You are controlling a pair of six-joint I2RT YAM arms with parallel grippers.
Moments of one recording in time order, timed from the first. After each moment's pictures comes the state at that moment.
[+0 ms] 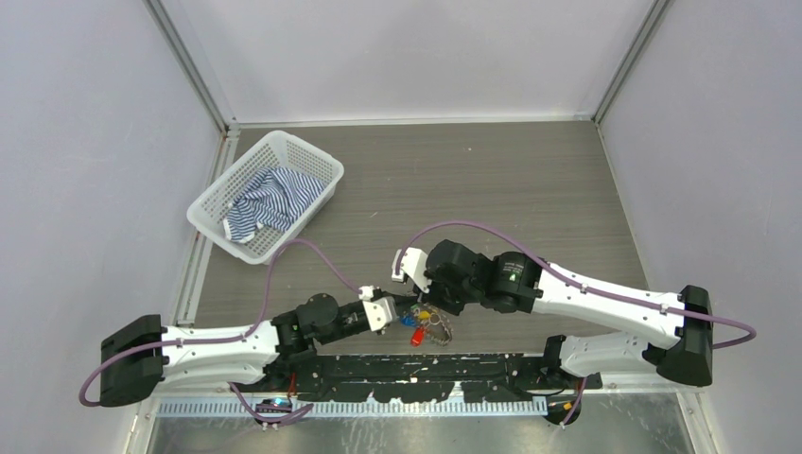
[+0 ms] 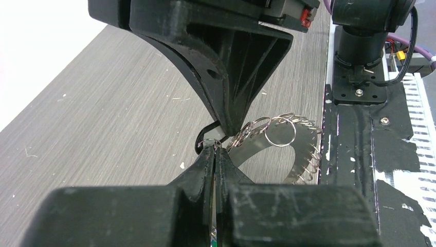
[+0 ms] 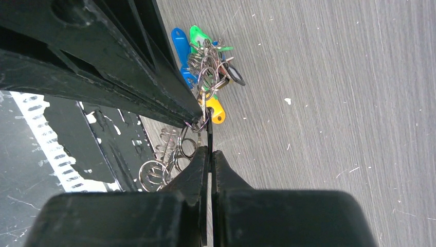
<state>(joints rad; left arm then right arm) -1.24 0.88 0.23 0.67 0.00 0.26 1.18 1.18 1.05 -0.75 0.05 -0.13</state>
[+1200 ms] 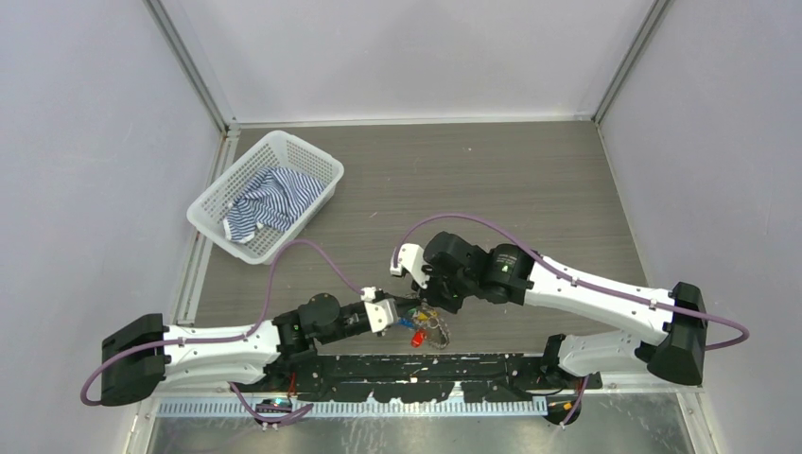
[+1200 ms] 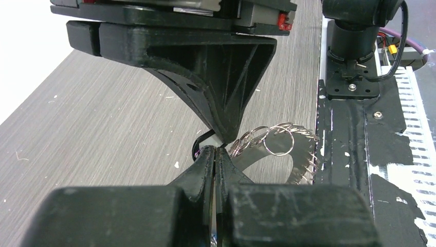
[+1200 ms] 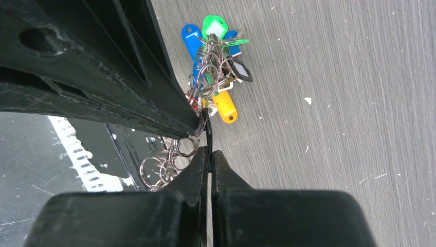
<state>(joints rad) -1.24 0.89 0.23 0.66 0.03 0.26 1.12 1.22 1.05 -0.77 -0.06 -0.12</state>
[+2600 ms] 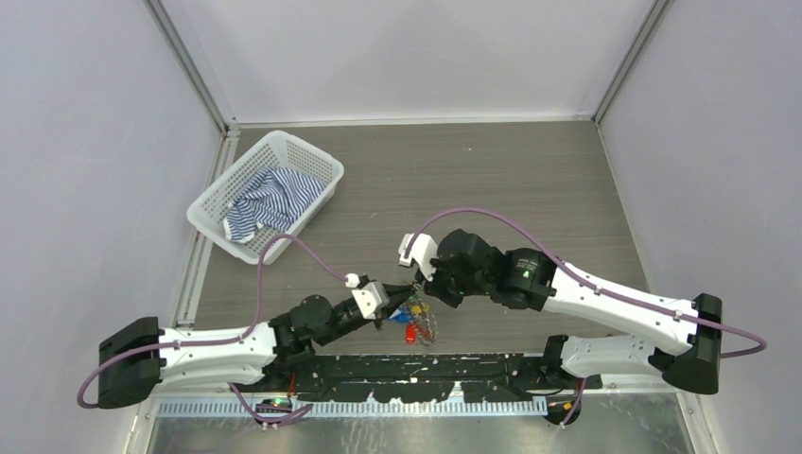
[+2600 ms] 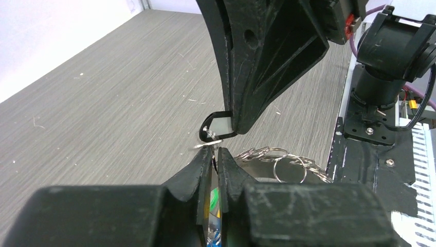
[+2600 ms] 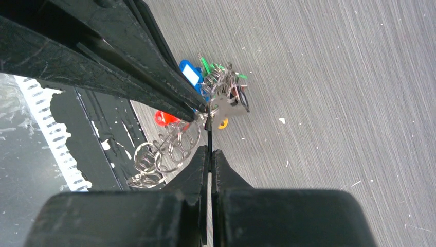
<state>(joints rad) -1.24 0.86 0.21 0.73 -0.13 0.12 1.12 1.12 1.04 -0.67 0.00 -0.09</state>
